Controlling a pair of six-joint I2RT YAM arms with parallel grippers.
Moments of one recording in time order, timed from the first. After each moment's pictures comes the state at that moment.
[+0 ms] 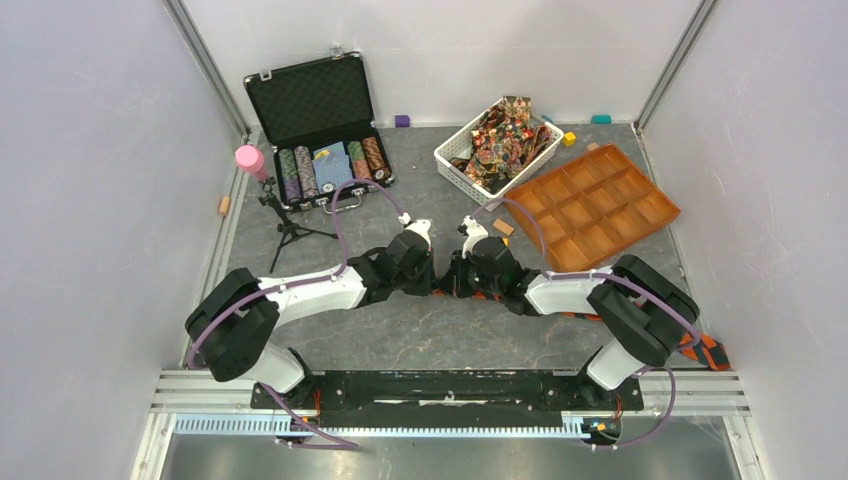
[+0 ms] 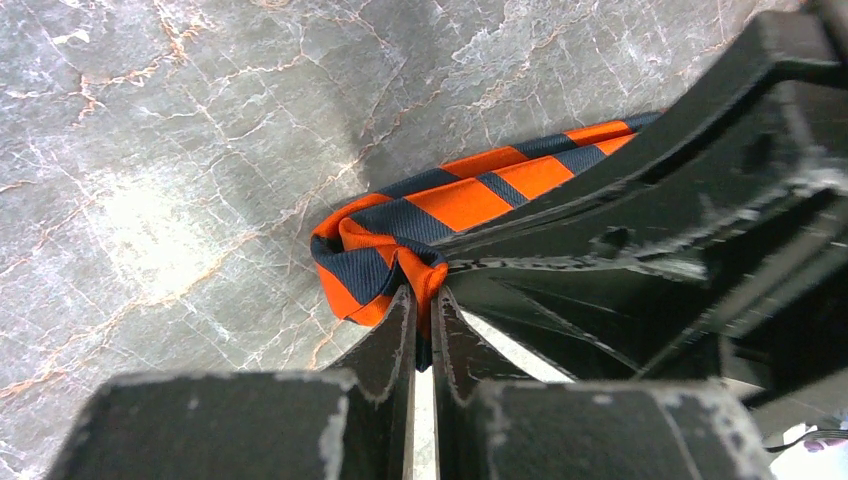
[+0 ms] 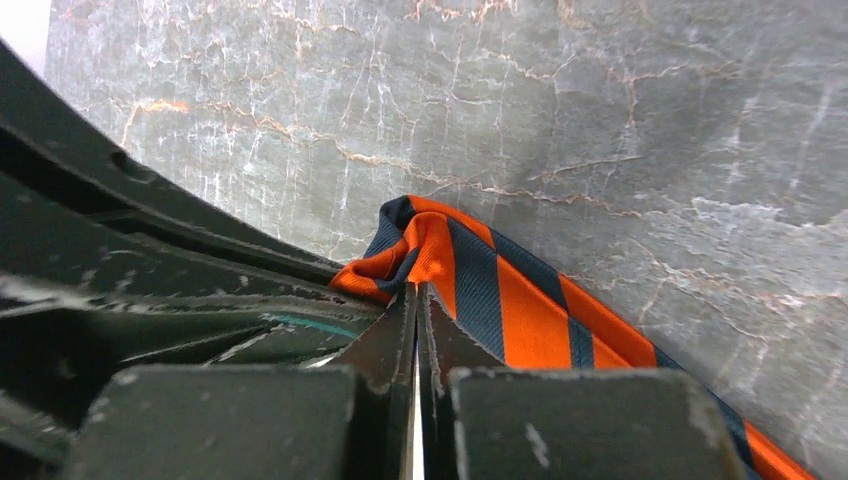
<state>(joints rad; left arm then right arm) -0.86 1.48 0.76 -0.07 -0.05 -0.64 0.79 1.61 0.58 0.45 -0.18 0.63</state>
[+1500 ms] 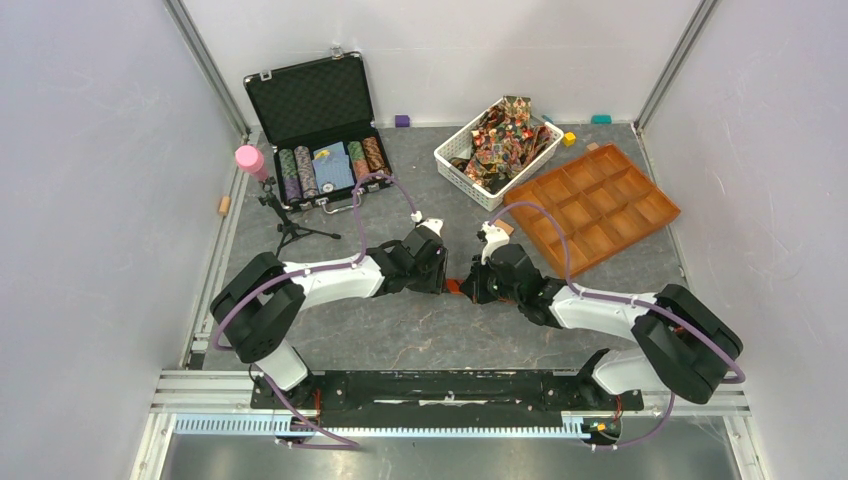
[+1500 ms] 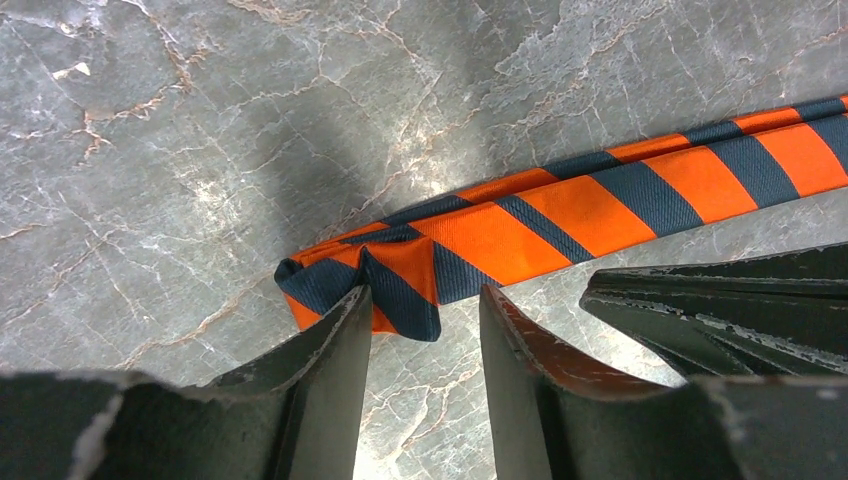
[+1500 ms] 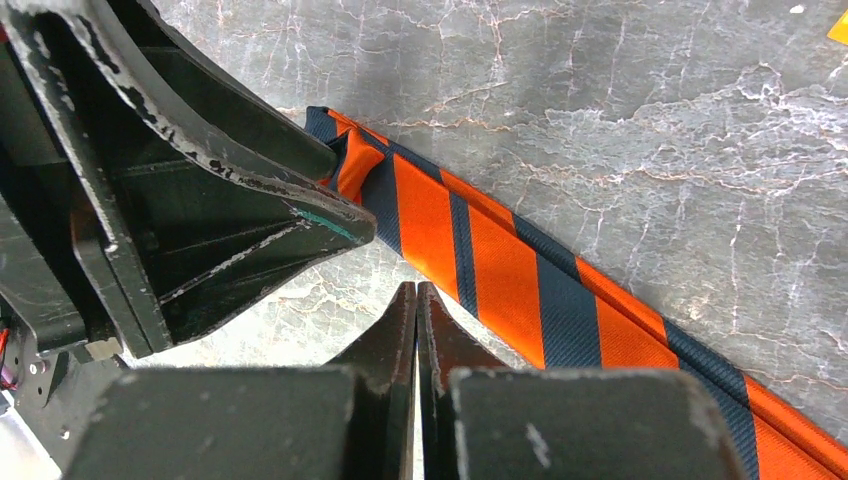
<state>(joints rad) -0.87 1.63 0.88 -0.16 -0.09 -0.58 0.77 1.36 0.48 0.26 -0.04 0.54</state>
